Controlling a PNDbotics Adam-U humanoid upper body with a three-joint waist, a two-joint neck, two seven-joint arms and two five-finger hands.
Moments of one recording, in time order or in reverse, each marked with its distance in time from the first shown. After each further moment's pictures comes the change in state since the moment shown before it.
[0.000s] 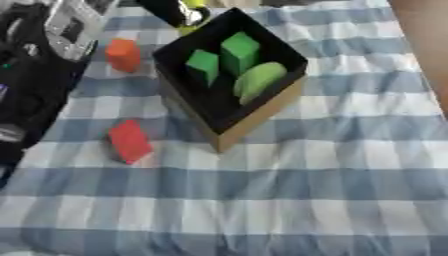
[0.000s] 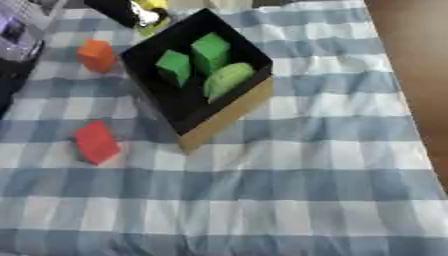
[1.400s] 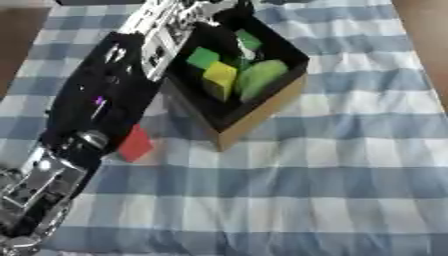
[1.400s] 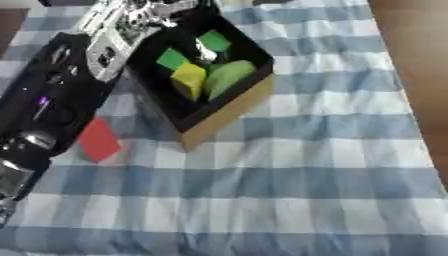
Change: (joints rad) left arm -0.001 -0.097 0.055 0.069 -0.135 -0.102 0.043; right arm -0.007 0.002 0.000 0.000 0.001 0.022 0.022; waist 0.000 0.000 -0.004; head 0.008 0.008
